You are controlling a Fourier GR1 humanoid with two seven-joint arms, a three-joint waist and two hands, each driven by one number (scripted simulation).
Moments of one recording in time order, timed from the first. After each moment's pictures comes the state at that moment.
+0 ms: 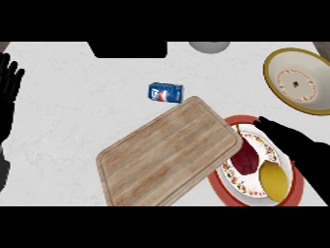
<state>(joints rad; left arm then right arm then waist) -0.25 0.42 0.12 -1.47 0.25 0.11 -0.04 -0.15 -0.75 0.35 -2.19 0.17 0.34 0.78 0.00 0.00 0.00</state>
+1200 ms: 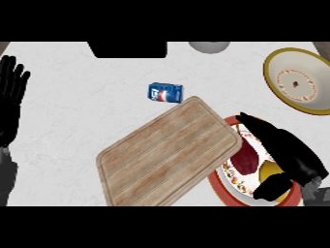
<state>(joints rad) -0.24 0.33 0.16 -1.51 0.17 0.08 -0.01 -0.12 -0.45 0.29 -1.77 0.54 0.38 0.35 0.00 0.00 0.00</state>
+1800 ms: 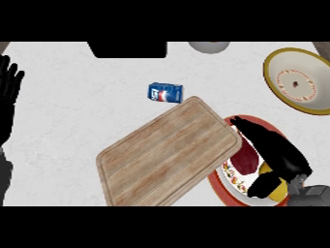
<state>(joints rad) -0.24 0.33 0.21 -1.50 0.16 0.03 -0.01 -0.11 -0.35 0.27 -1.67 0.68 0.41 0.28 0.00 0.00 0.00</state>
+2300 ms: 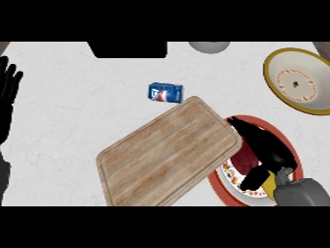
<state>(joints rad) -0.24 0.32 0.23 -1.50 0.16 0.00 -0.01 -0.14 -0.27 0.23 -1.50 0.77 0.38 0.25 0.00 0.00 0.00</state>
